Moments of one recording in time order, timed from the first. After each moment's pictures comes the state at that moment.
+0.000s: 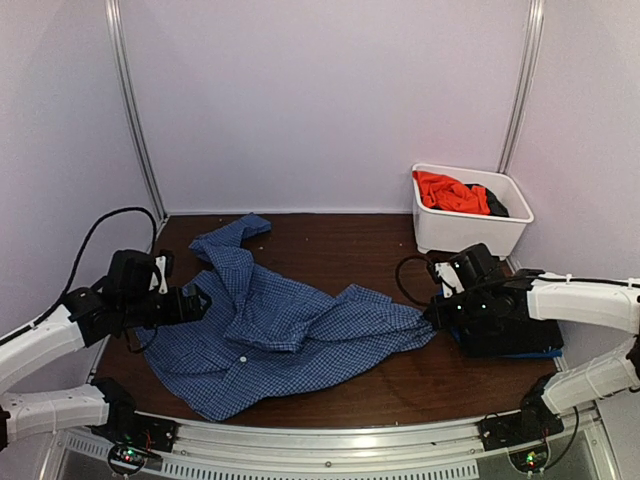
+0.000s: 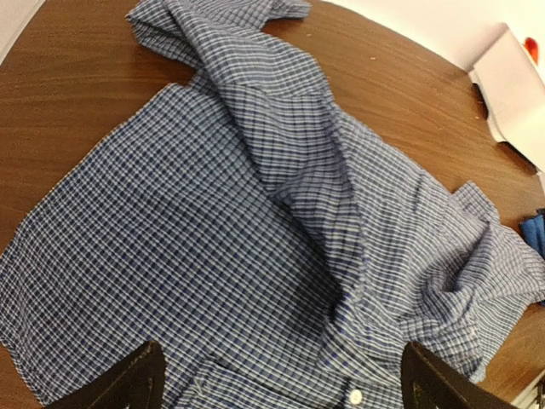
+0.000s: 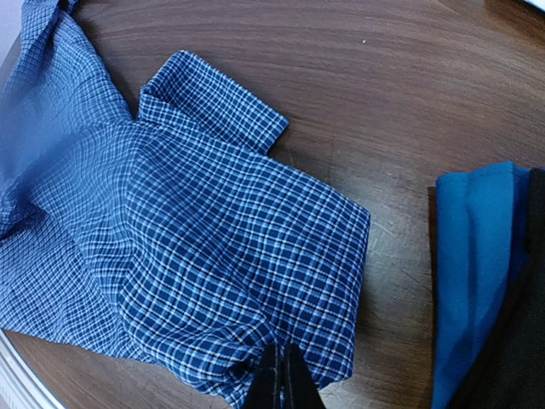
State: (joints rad) left arm -0.53 0.80 0.54 -0.45 -0.07 -0.58; right arm 0.59 1.24 0.66 -0.32 -0.06 0.37
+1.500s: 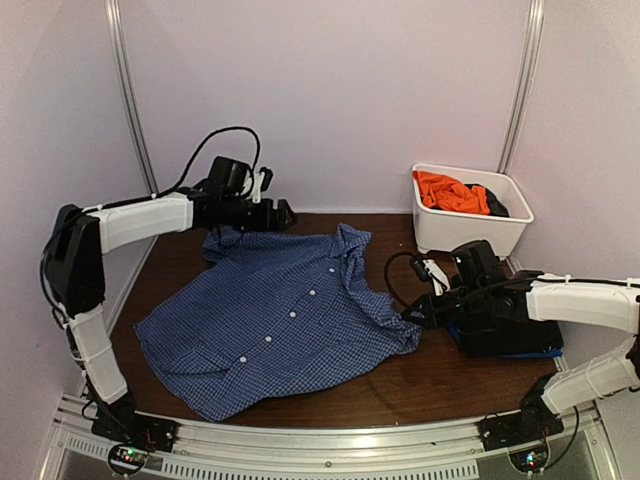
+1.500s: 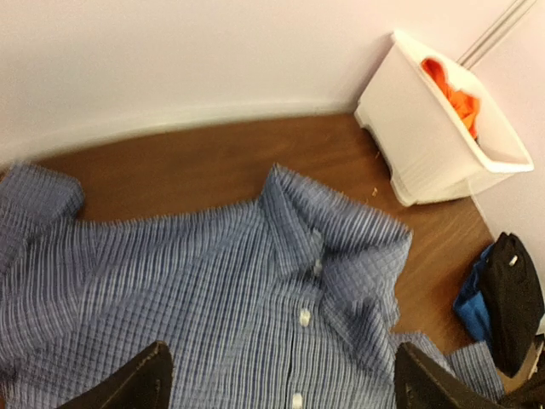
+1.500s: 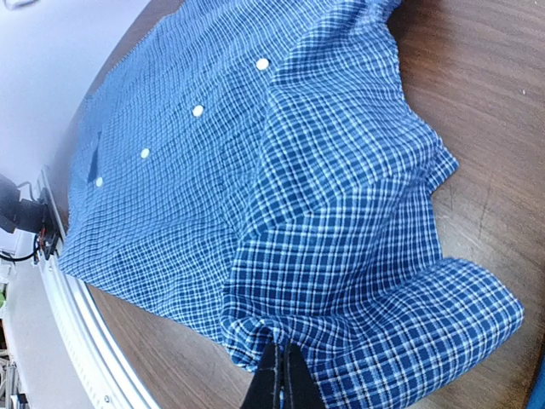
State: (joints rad) left arm -0.52 1.95 1.63 -0.24 0.23 -0.34; right arm 0.59 1.24 0.65 -0.19 -0.38 0.32
